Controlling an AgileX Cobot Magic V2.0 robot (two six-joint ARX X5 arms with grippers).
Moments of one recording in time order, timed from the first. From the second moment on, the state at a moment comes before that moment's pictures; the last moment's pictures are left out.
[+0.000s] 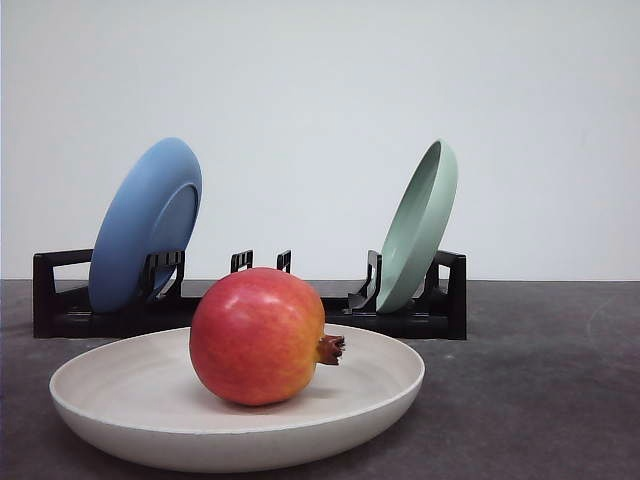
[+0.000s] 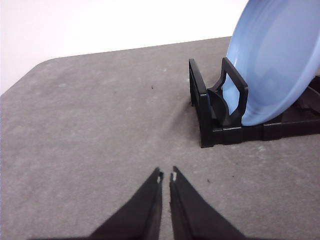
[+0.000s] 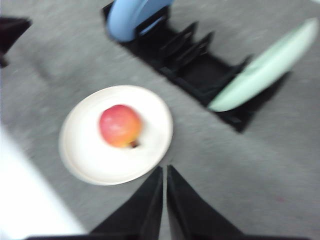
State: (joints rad) left_arx 0.06 0.00 0.03 -0.21 0.05 0.14; right_arx 0.75 0.76 1.18 -1.03 0.01 0.07
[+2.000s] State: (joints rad) left_arx 0.06 0.00 0.03 -0.21 0.05 0.14; right_arx -0.08 0.01 0.02 -0.16 -0.18 -0.12
